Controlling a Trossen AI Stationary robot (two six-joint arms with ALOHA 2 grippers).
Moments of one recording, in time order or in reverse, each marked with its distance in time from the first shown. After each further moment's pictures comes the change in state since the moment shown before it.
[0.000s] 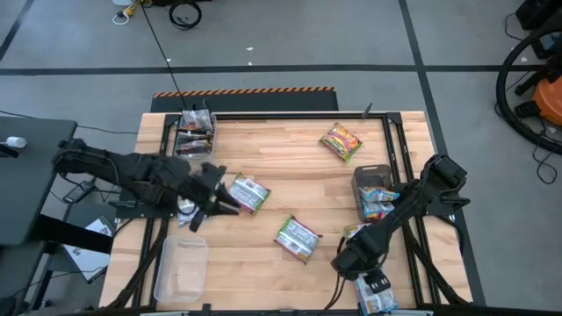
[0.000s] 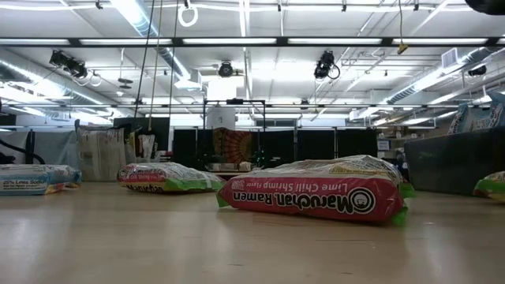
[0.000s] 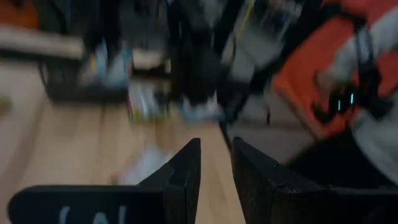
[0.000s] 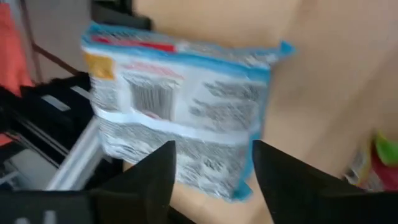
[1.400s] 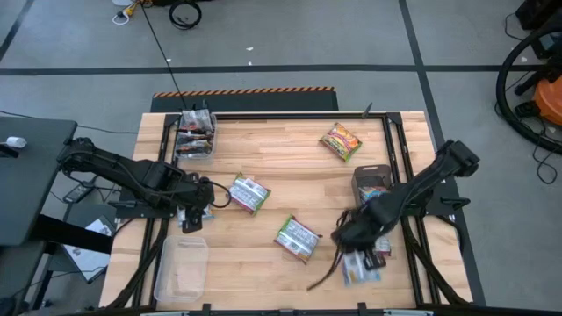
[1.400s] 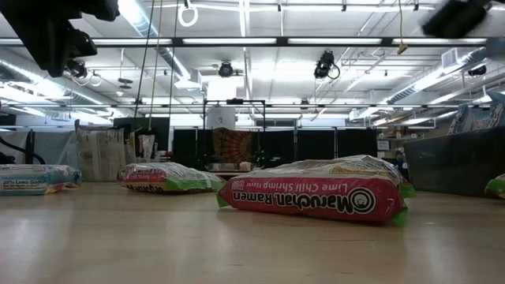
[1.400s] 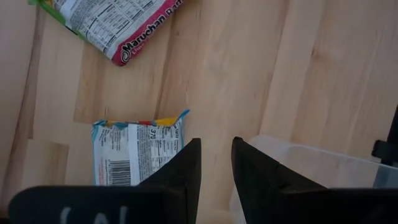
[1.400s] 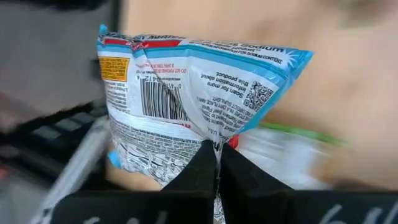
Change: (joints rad) left arm -0.050 0.103 0.000 -0.867 -0.097 -0.215; right arm -0.136 -0.195 0.238 -0.381 0.275 -0.044
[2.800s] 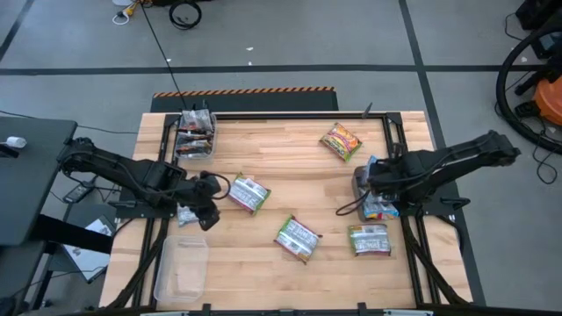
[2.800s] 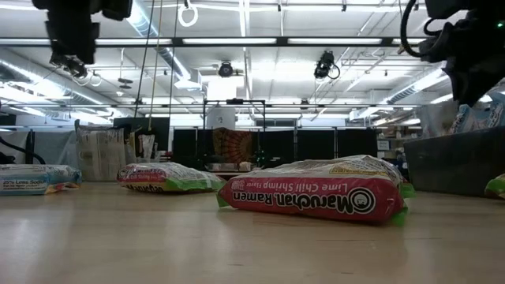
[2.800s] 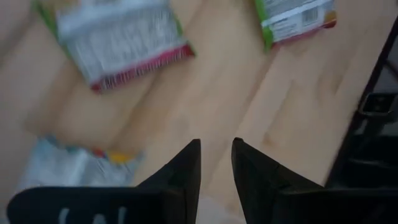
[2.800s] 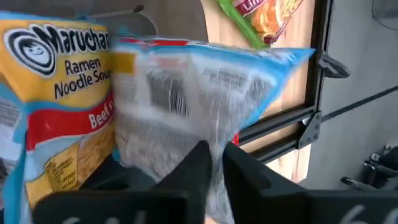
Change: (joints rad) left arm 0.005 0.002 -0.001 0.196 -0.044 -0.383; right arm -0.339 -0.582 -0.490 -0.359 0.751 0.041
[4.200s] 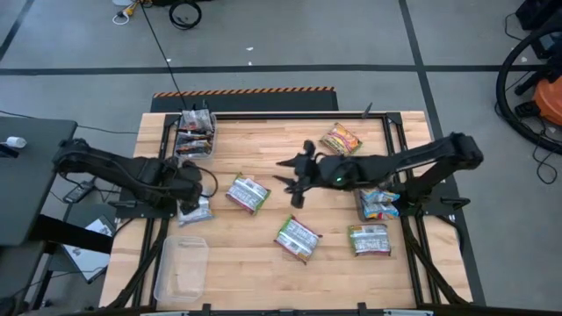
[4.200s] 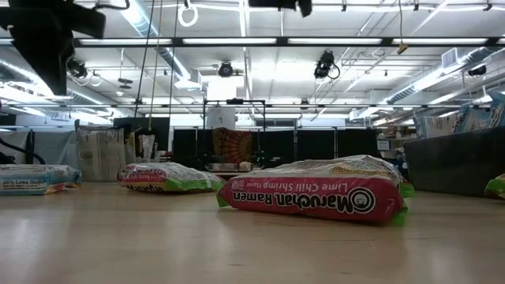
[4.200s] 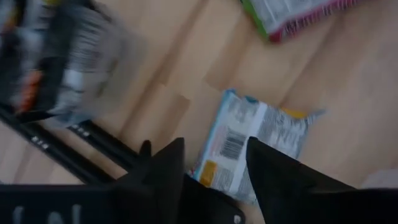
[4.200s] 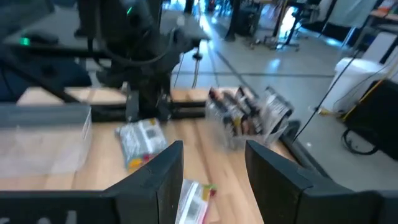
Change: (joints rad) left arm 0.038 -0.085 -0.063 -0.441 -0.280 0.151; right arm -0.041 0.488 0.365 1.560 -0.071 -0.391
